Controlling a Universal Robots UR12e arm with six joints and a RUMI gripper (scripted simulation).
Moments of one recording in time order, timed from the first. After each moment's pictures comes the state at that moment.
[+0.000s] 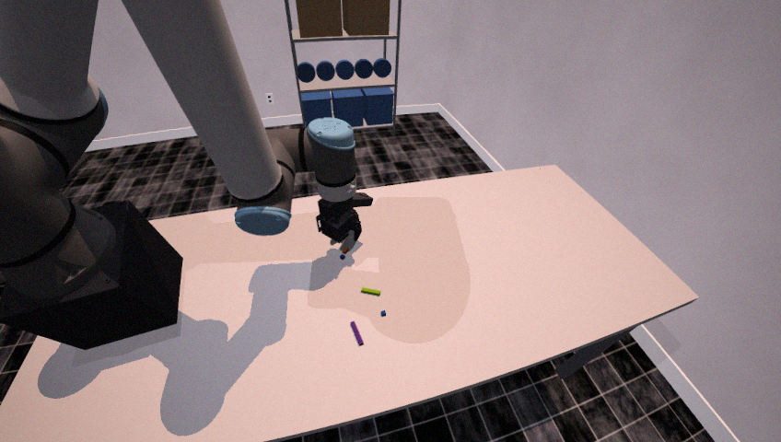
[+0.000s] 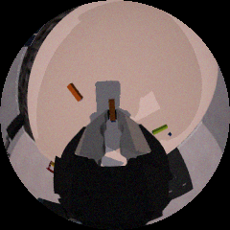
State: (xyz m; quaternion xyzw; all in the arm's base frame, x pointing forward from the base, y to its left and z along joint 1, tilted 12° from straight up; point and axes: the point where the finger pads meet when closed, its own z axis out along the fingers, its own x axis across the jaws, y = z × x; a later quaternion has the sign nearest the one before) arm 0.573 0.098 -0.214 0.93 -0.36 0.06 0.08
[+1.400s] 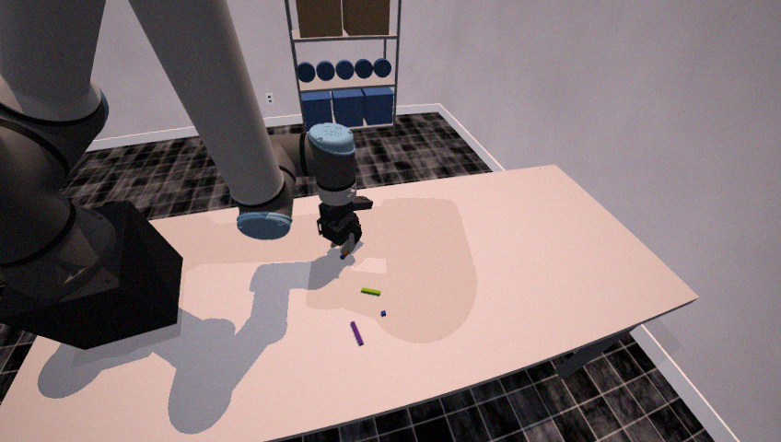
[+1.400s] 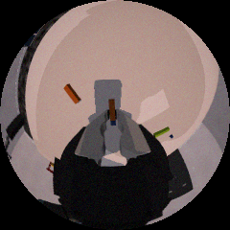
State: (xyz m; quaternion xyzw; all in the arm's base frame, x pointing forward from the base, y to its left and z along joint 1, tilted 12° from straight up) arm 0.573 0.096 -0.226 0.93 -0.36 0.06 0.08
